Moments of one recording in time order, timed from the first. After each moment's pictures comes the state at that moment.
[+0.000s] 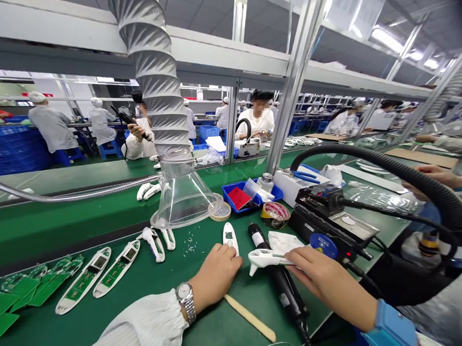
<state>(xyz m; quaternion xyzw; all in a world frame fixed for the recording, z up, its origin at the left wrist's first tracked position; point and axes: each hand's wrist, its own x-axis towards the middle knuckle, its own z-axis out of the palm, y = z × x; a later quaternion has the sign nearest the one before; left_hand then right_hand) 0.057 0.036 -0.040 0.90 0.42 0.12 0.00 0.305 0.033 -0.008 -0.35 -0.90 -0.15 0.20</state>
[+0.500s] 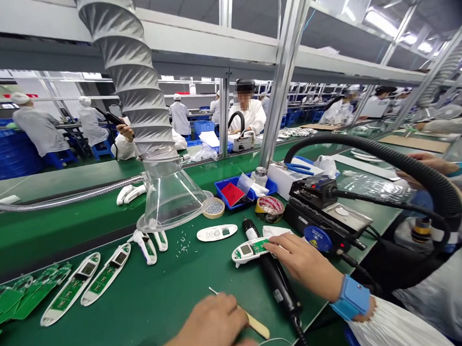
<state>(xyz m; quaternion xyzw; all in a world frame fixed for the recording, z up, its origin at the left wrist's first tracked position) 0.062 -0.026 -0.022 0.89 0.42 0.05 0.19 0.305 0.059 -0.031 -0.30 -0.91 -0.19 0.20</state>
